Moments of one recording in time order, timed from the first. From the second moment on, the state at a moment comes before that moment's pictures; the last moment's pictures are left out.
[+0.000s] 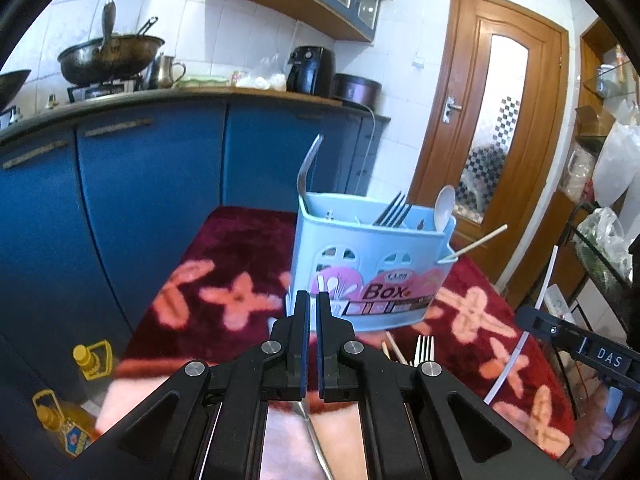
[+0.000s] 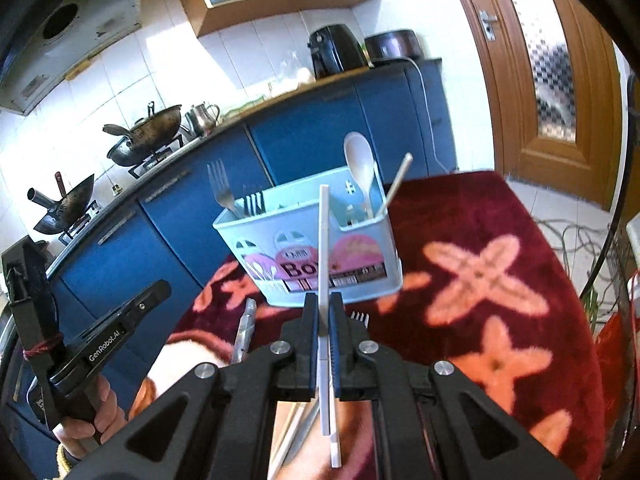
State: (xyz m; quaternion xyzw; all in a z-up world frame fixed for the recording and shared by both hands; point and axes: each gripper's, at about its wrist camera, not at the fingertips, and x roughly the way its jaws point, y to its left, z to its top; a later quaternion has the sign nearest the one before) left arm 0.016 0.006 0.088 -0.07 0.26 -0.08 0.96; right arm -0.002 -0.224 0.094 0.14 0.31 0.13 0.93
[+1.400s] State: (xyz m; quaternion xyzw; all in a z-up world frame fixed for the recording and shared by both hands) left arm 0.101 -0.001 -0.013 -0.07 0.48 -0.12 0.87; right arm -0.008 -0.228 0.082 0.13 0.28 0.11 0.94
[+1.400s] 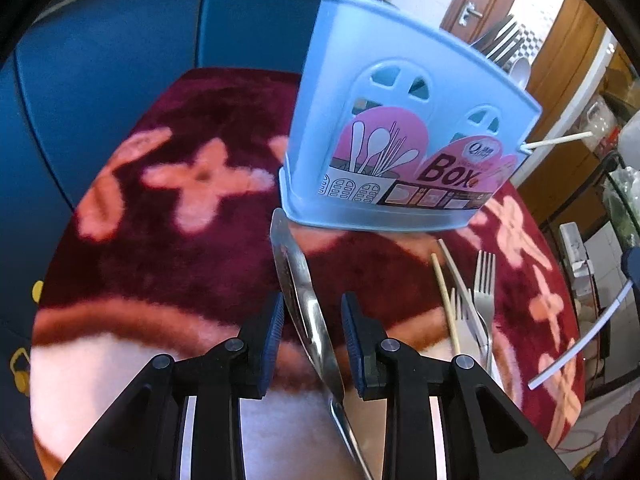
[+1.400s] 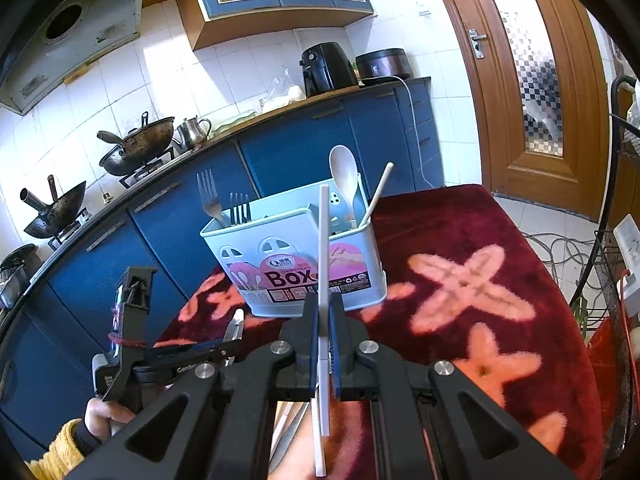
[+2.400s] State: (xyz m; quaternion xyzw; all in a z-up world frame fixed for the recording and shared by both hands) left arm 0.057 0.013 0.062 -0.14 0.35 -0.15 0.91; right arm -0.011 -0.222 0.098 0.12 0.25 0.11 0.95
